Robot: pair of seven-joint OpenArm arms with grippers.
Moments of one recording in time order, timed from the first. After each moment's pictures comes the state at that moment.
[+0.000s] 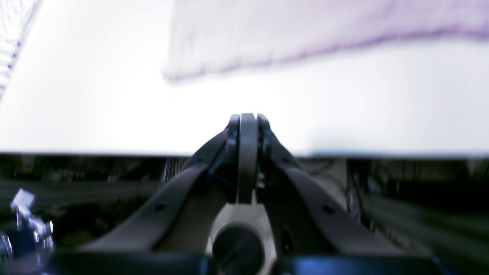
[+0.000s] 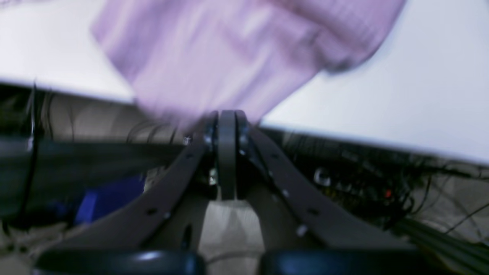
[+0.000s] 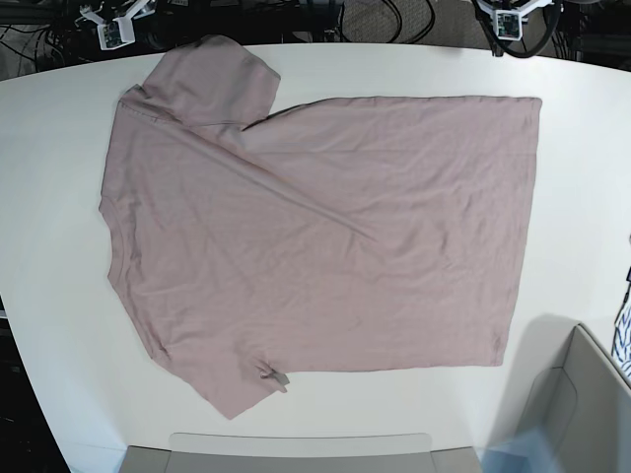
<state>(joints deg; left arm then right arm) 65.7 -5.9 -11.9 114.8 -0.1 3.6 3.7 -65.2 25.4 8.9 120.3 21.9 4.9 -13.2</state>
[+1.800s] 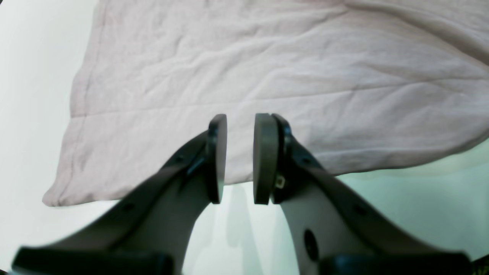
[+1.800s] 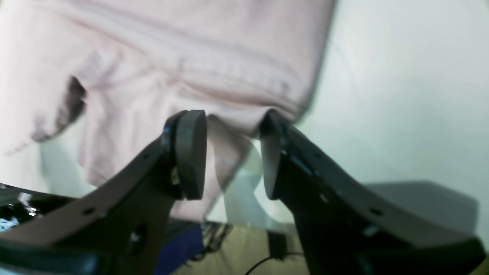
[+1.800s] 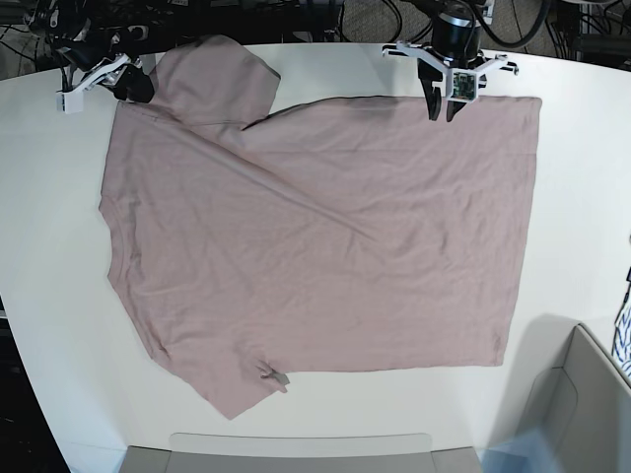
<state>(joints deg) 49.9 -6.2 0.9 117.1 0.0 3.4 14.1 -33.8 13.7 32.7 91.0 54.0 31.6 -48.9</state>
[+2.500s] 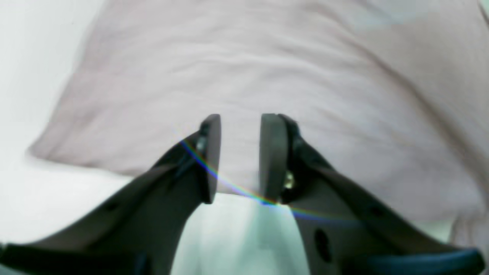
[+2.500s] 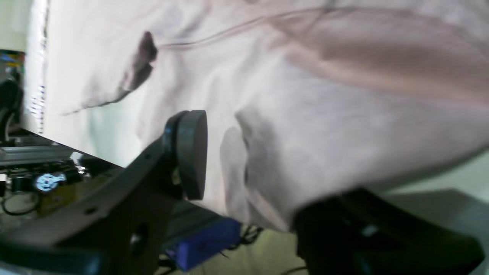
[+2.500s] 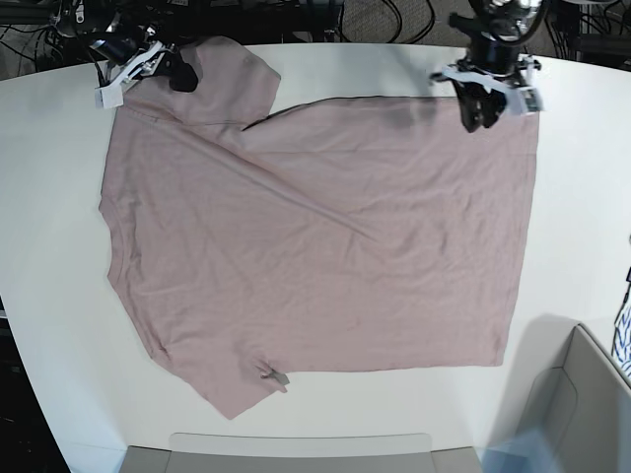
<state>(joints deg) 45.6 -12.3 -12.9 116.8 -37.4 4.6 20.2 -35.1 12.4 25.2 92.4 55.5 33.6 -49.9</state>
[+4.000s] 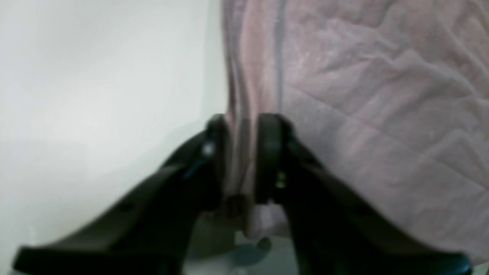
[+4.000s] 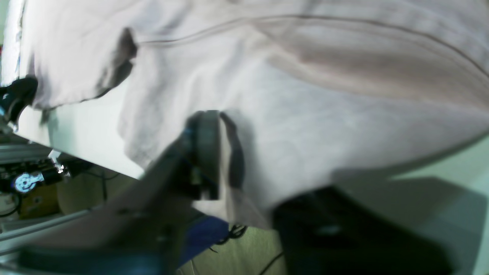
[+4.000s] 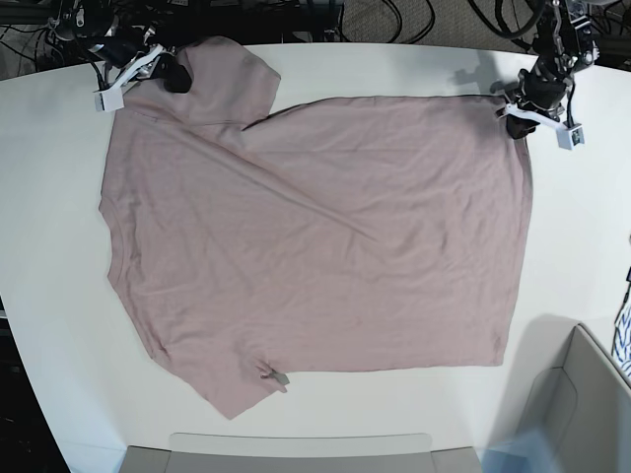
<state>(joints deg) 30.8 -16.0 -24.2 91.7 -43.0 -5.2 39.3 -34.4 12.3 25.2 93.6 52.9 32.3 -50.7</state>
